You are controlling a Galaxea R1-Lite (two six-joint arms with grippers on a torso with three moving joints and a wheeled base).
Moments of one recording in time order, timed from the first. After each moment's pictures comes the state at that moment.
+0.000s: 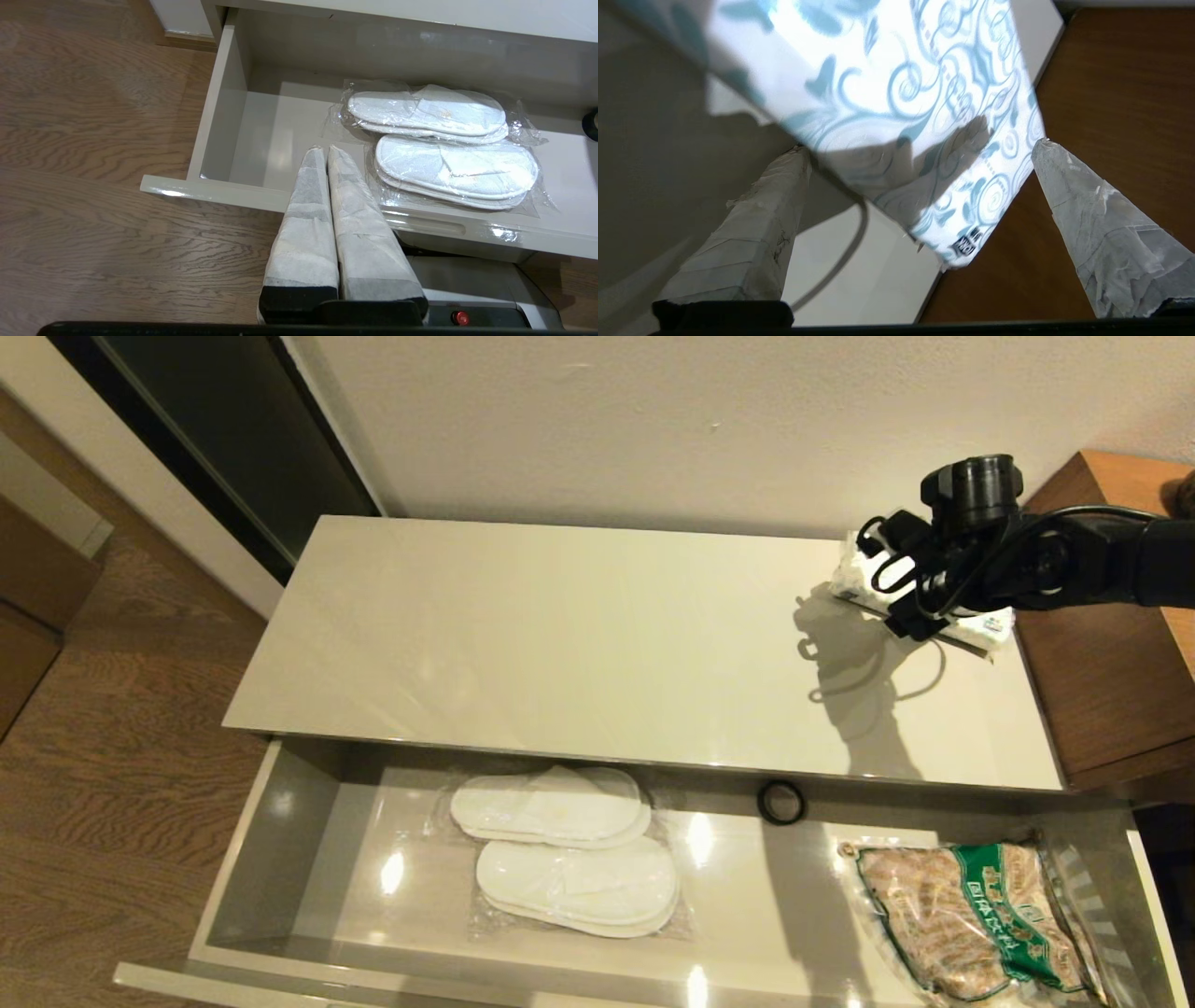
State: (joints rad) left arm 0.00 0.00 0.00 -0.01 0.00 -0.03; right arm 0.11 2.11 -1.86 0.21 -0.57 -0.60
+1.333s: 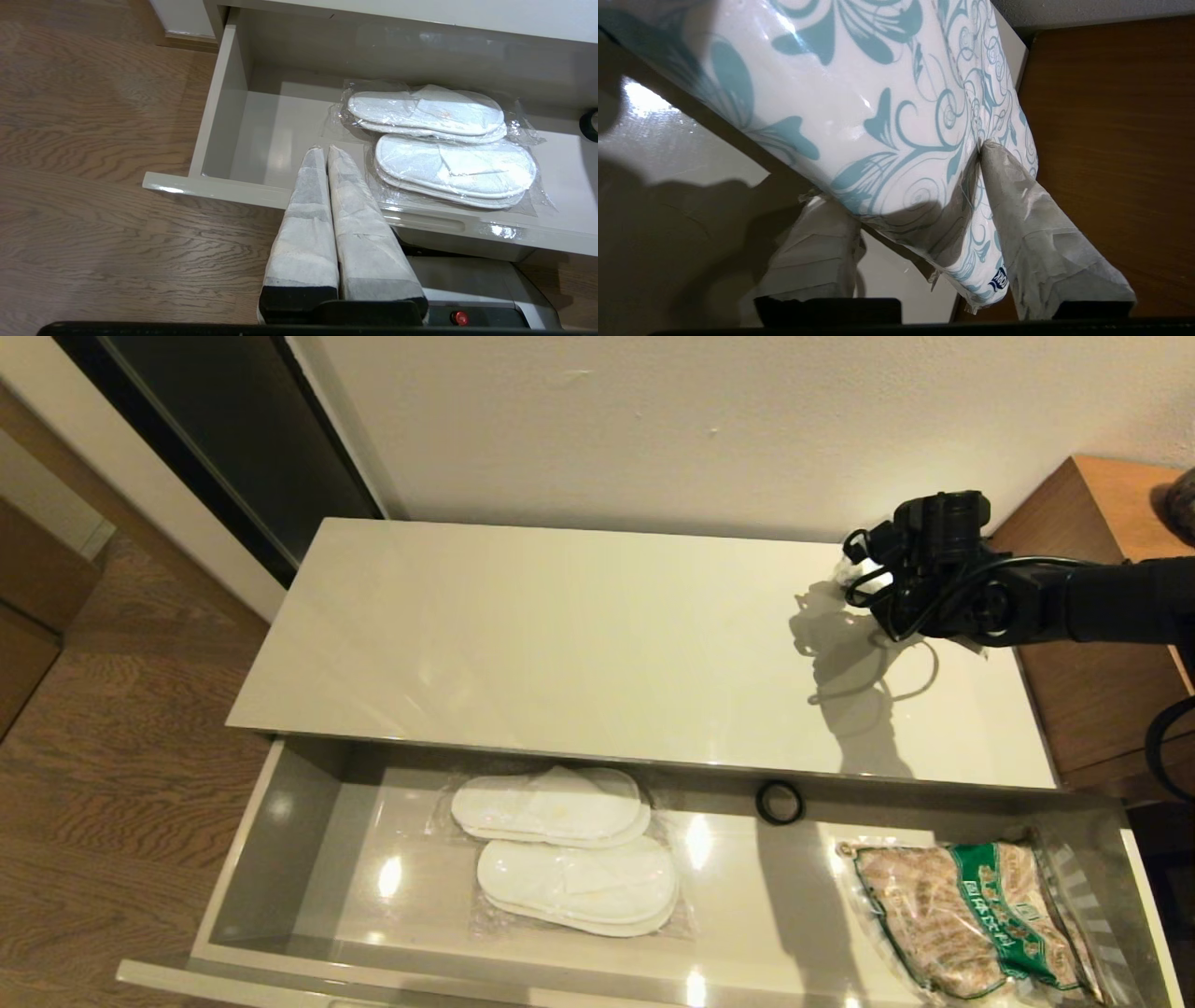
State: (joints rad) left arm 0.00 0.00 0.00 -0.01 0.00 -0.03; right arm 0.08 2.25 -1.80 -0.04 -0.65 -0.60
